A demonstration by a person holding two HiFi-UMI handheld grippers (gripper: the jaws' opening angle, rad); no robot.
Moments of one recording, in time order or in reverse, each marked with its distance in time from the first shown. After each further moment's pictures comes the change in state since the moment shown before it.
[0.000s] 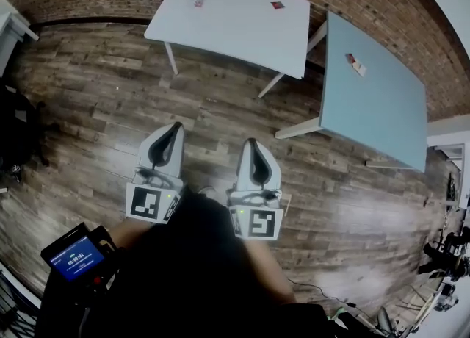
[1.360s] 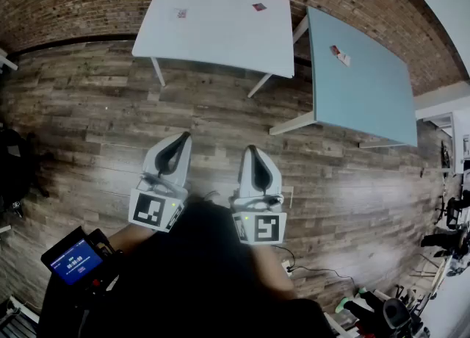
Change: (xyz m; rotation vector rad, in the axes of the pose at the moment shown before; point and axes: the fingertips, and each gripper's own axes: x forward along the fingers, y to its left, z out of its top) left arm 0.006 0.028 0.006 -0.067 0.034 -0.218; right arm 0.013 0.038 0.003 -0.043 0.050 -0.098
